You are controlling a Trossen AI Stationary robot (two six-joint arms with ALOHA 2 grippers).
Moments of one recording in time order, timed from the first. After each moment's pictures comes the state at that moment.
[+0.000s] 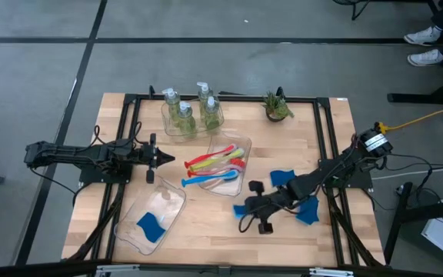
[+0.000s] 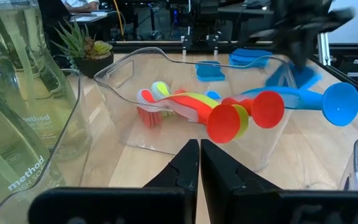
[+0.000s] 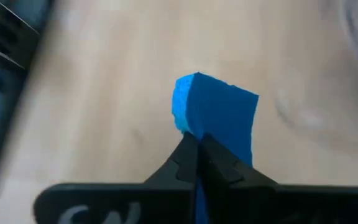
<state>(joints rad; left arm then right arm) 0.04 0.22 0.01 0.02 -0.05 0.00 0.49 1.62 0.94 -0.17 0.15 0.31</state>
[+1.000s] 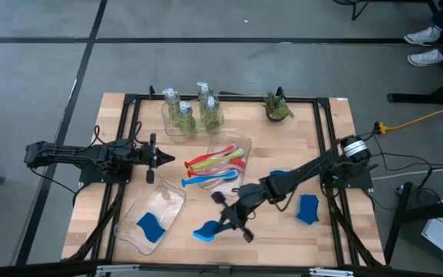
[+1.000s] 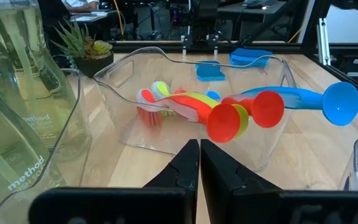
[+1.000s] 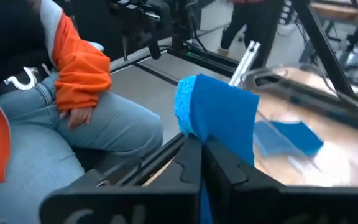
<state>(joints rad) 0.04 0.22 0.01 0.02 -0.05 0.00 0.38 1.83 1.17 0.42 -0.28 -0.17</state>
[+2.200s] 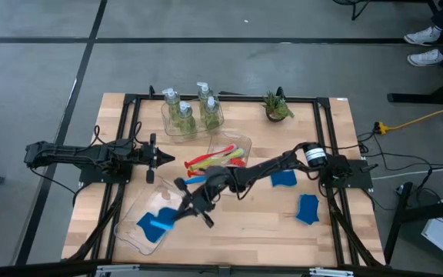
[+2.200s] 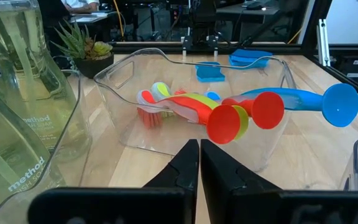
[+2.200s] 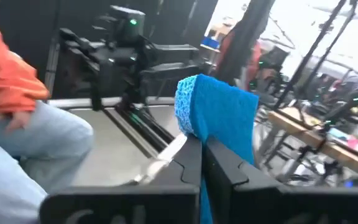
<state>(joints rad) 0.04 0.22 0.01 0.03 -0.05 0.00 0.21 2.24 1.68 0.64 -0.49 -0.42</state>
